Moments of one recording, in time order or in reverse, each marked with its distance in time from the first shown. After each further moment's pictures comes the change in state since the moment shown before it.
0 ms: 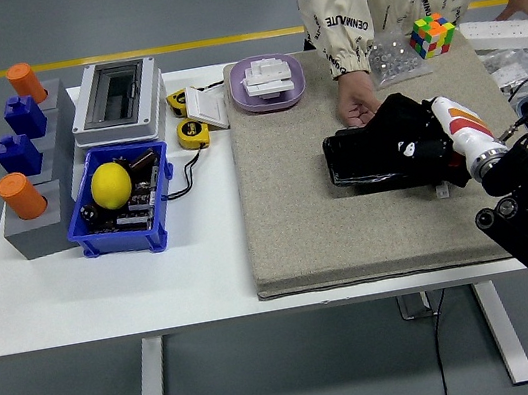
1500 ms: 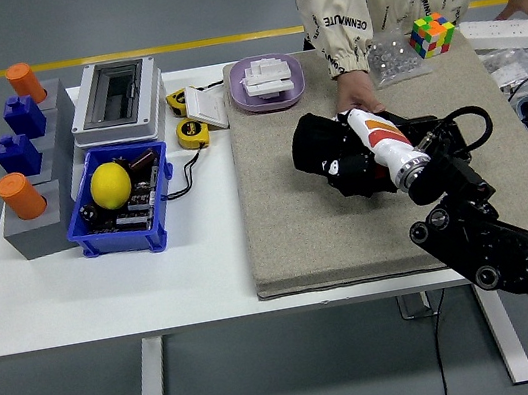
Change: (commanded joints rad) left arm -0.017 0.009 0.010 0.001 0.001 0.001 0.001; right arm 0.078 0.137 -0.139 0.022 0.020 -0.009 0.002
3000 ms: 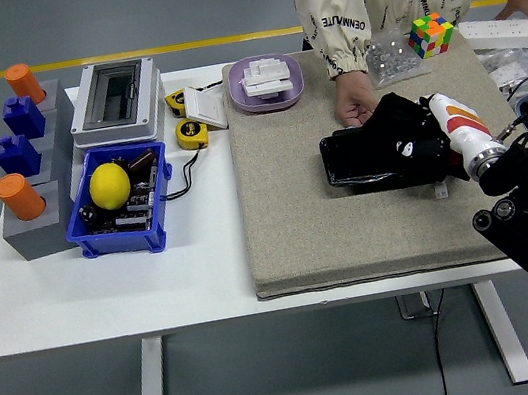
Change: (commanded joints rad) left arm 0.011 -0.004 -0.007 -0.001 0.002 -0.001 -0.001; right arm -0.075 -0.111 0.124 0.011 -0.034 -0.009 0.000
